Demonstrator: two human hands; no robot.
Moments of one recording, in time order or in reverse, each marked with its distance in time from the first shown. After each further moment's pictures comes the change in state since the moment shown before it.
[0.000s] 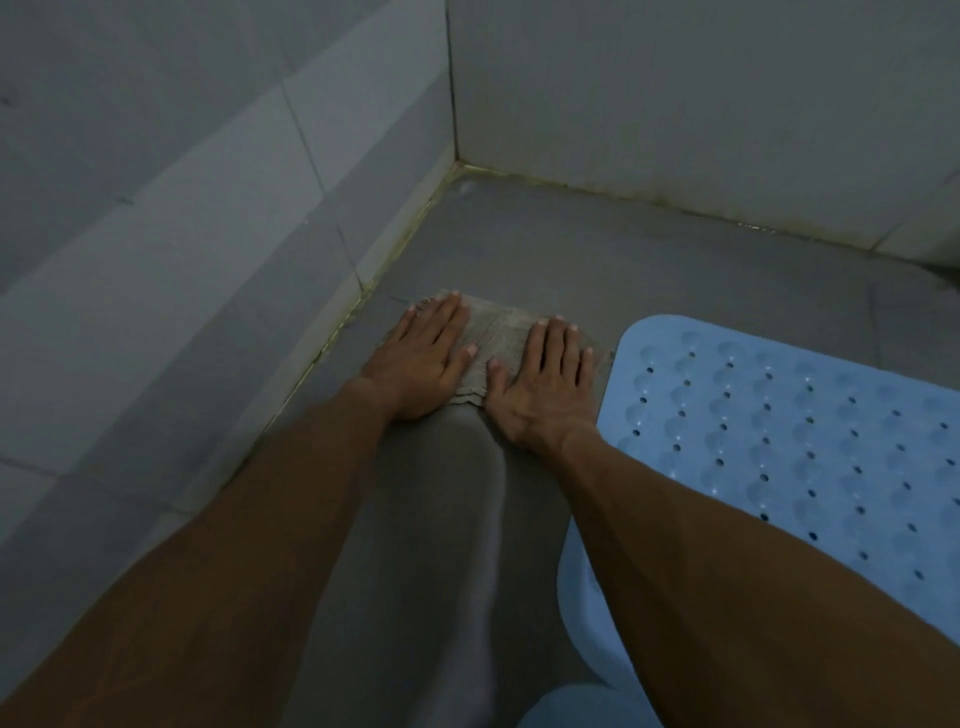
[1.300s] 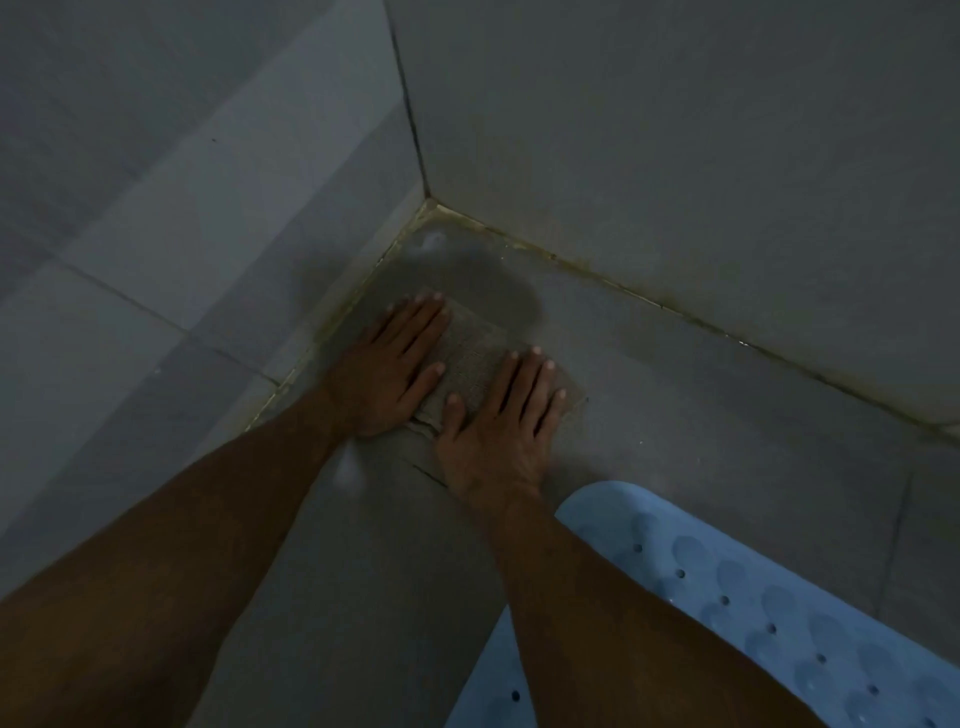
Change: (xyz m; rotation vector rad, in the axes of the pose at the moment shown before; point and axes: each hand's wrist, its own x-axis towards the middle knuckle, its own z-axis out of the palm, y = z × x) left_hand 0.143 -0.024 -0.026 0.071 0.039 -0.001; right_hand 0.135 0.015 -0.031 0.135 0.032 -0.023
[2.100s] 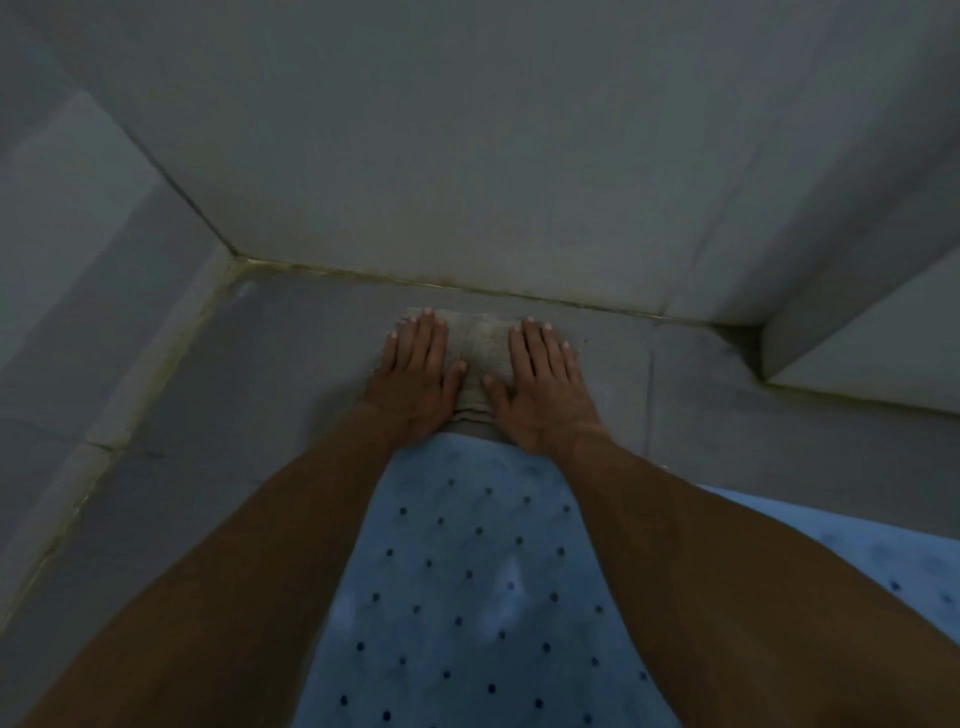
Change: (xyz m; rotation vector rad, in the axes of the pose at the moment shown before) left_hand 0.081 0.237 0.014 0.001 0.021 -0.037; right_hand 0.004 0.241 -0.102 -0.028 0.023 -0.079
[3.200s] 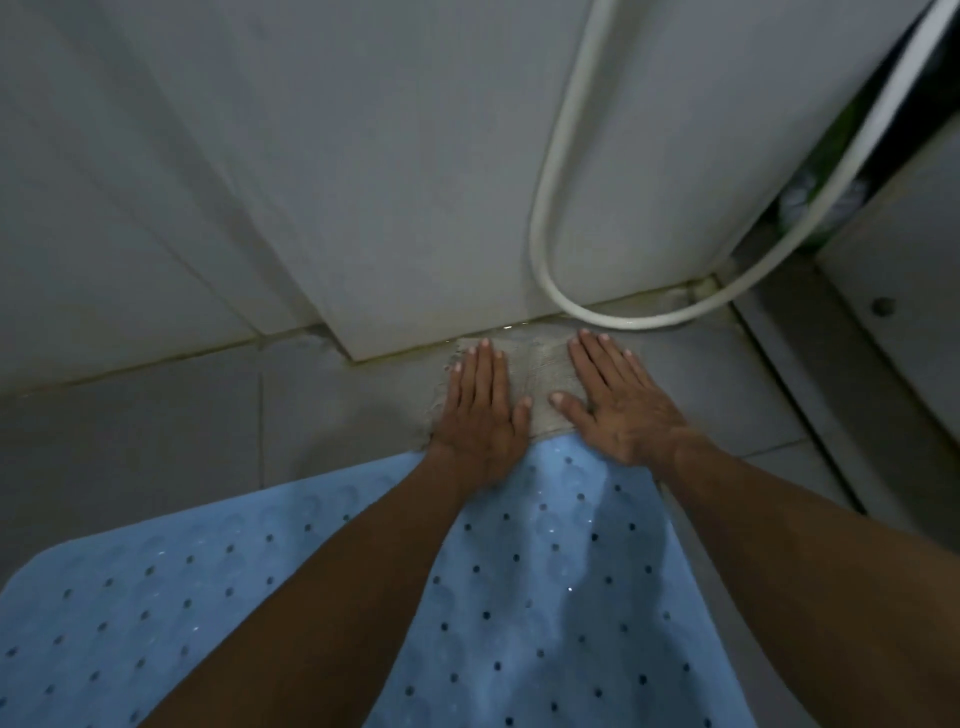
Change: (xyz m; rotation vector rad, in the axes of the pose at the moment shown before) left_hand -0.025 0.488 0.036 -0.091 -0.082 0.475; right_hand -0.261 0.415 -0.132 -0.051 -0.003 0.367
